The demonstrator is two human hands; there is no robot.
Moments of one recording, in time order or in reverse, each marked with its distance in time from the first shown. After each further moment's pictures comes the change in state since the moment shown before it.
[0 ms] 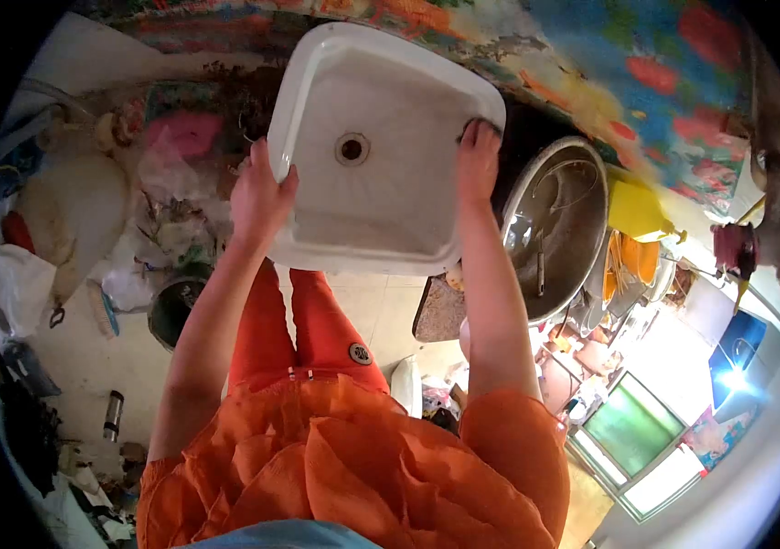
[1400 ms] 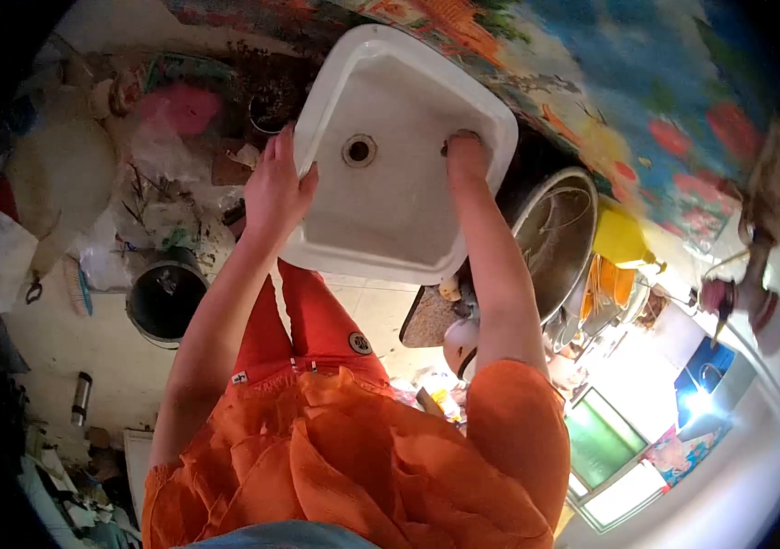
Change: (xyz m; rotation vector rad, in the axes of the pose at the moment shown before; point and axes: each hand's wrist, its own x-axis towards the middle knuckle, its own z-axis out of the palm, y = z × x) left_hand -0.001 -0.007 -0.004 0.008 0.054 0.104; right_hand 0.027 -0.013 0.030 -0.022 -0.527 -0.256
